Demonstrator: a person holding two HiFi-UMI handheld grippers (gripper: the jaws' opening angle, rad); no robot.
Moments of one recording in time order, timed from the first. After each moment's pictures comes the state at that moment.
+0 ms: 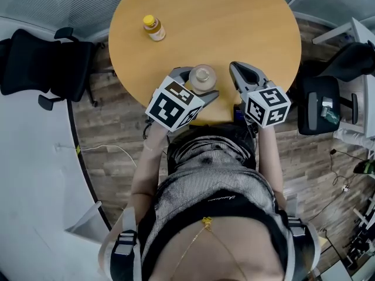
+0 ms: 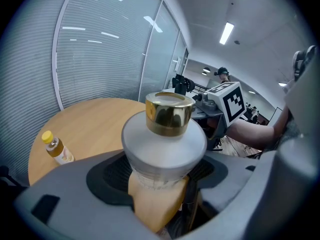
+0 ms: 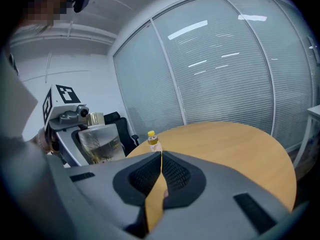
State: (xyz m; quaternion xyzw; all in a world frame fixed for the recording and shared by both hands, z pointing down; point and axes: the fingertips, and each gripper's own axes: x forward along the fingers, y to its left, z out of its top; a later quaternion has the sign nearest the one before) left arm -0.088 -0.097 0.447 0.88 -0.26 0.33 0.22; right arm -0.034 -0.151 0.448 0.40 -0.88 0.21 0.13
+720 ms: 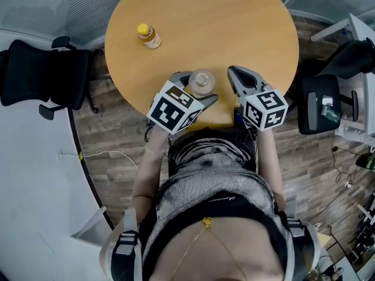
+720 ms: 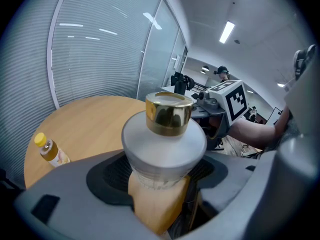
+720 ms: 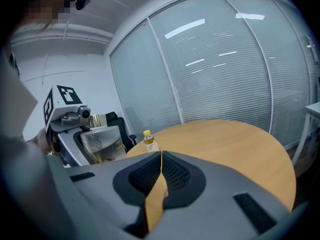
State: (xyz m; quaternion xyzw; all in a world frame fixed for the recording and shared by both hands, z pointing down) left arm -0.078 -0.115 0.460 0.88 -0.24 0.34 0.23; right arm -0.025 -0.166 0.458 0.40 -0.88 0.22 0.13
